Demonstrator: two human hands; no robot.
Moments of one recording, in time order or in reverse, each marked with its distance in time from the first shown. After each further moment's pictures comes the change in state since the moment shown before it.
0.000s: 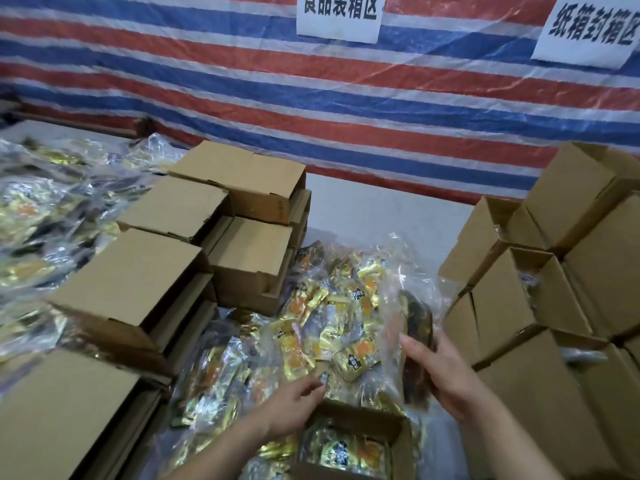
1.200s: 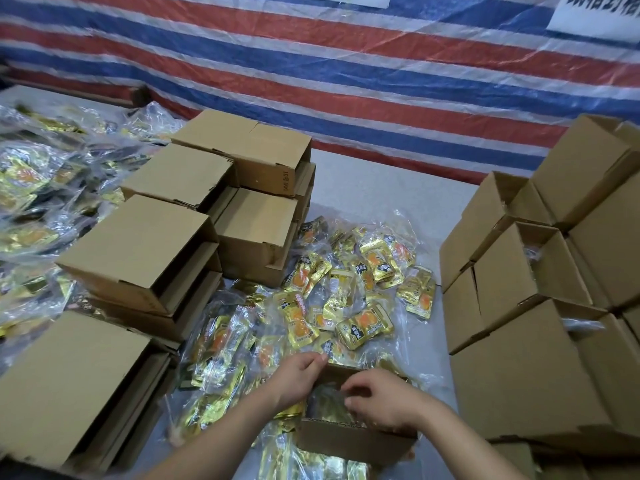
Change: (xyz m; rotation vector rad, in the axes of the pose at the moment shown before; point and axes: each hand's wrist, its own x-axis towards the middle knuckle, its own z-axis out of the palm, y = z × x) left_hand 0.011 -0.028 0.026 -0.175 0.127 0.079; right_hand 0.002 0.092 0.053 -0.942 -0.458 0.257
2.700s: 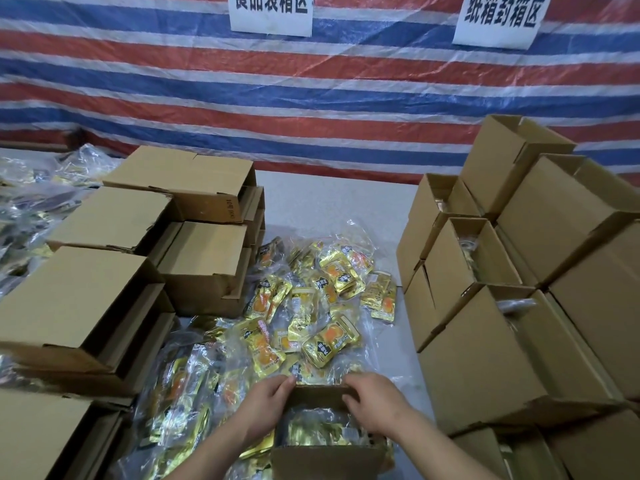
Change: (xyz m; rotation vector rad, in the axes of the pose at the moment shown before) left_hand 0.001 0.018 0.003 0.107 0.010 -0.034; right_hand -0.002 0.042 -0.005 -0.195 0.360 0.034
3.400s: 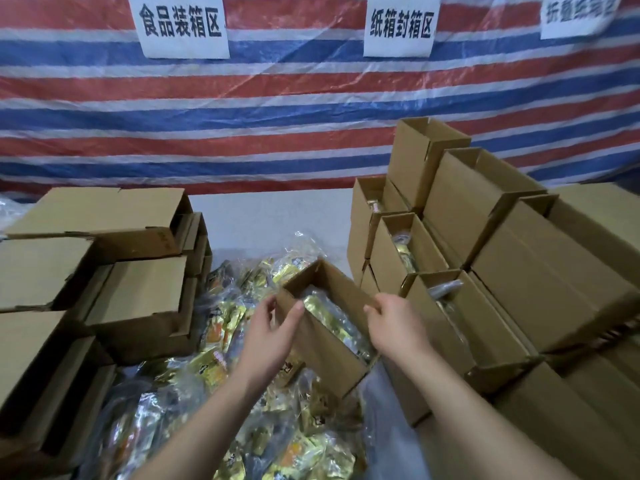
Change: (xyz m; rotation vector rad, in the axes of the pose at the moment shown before) left_hand -0.001 0.170 -0.003 -0.306 0.232 0.236; right_hand -0.051 0.019 -0.135 0.322 0.601 0.416
